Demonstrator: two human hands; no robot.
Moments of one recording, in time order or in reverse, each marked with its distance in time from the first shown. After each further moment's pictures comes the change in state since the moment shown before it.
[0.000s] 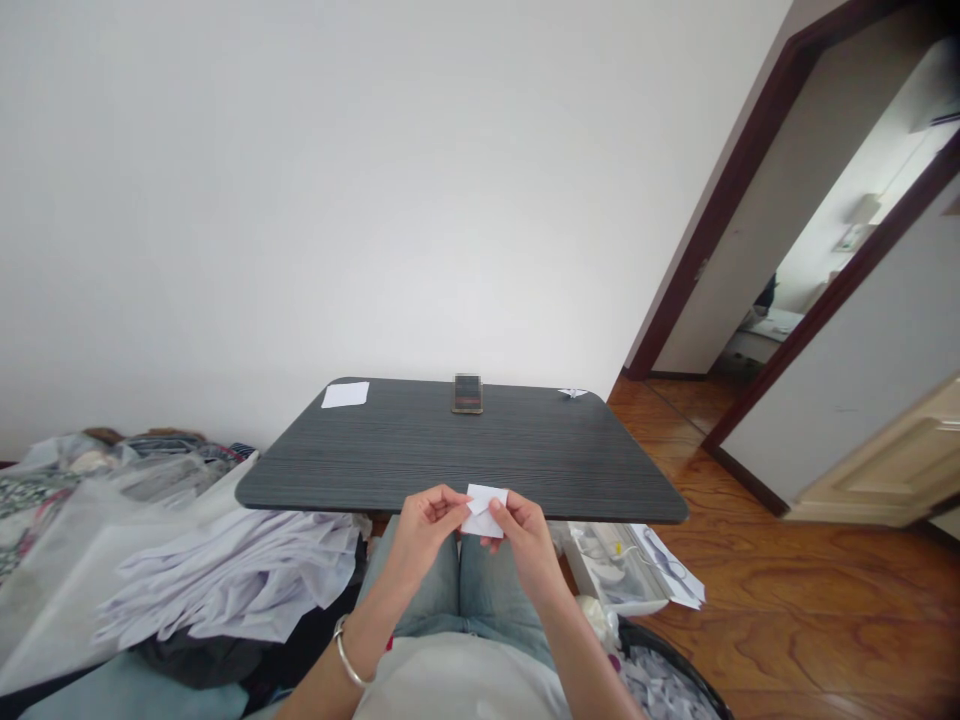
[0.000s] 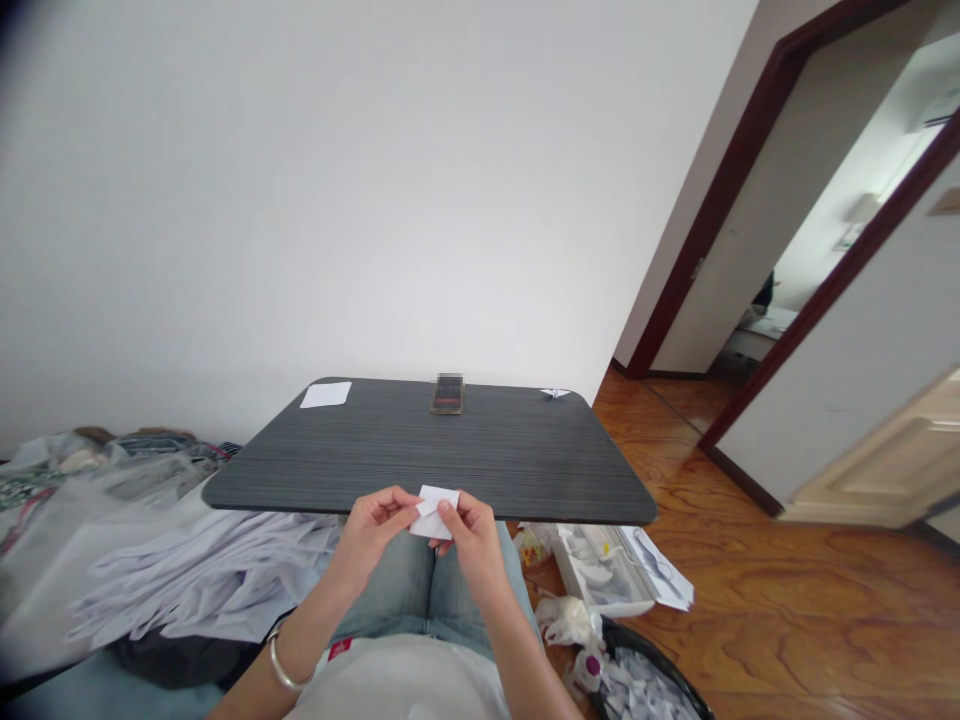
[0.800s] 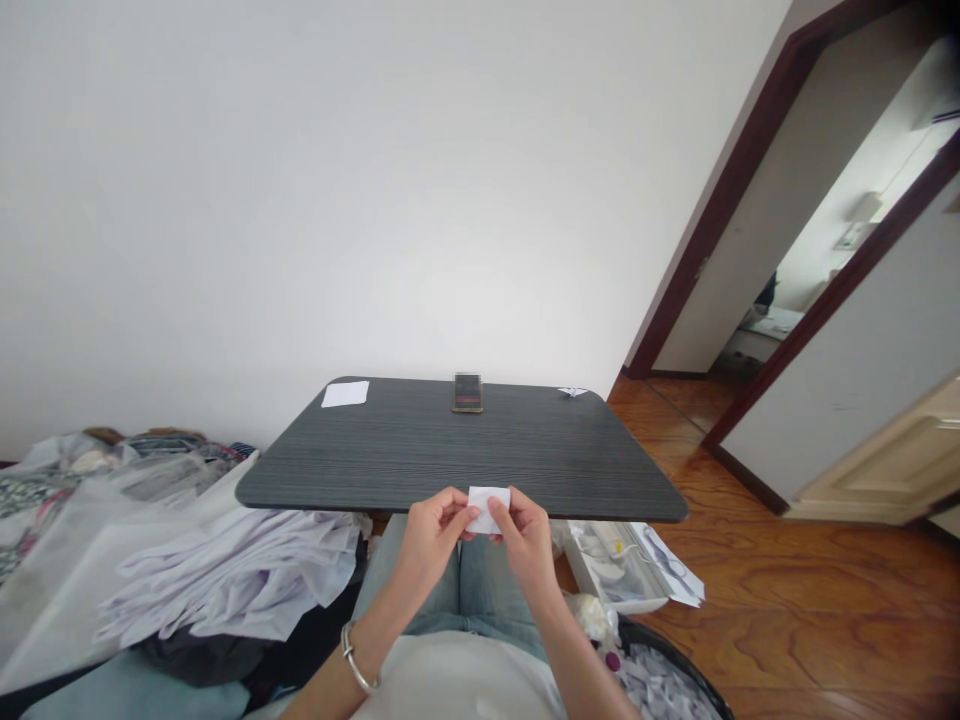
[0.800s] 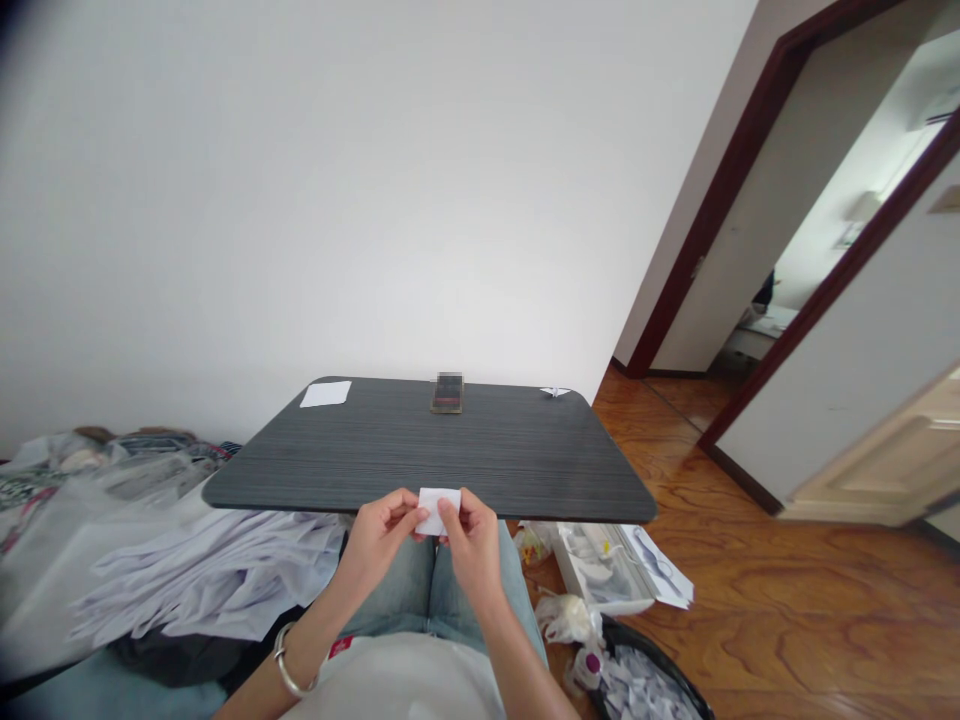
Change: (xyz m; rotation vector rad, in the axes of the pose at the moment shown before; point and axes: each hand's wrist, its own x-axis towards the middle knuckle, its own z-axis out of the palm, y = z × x) left_hand -0.006 0.001 0.007 0.263 -0.044 0.098; right_hand -0.003 0.005 0.004 -0.166 0.140 -0.154
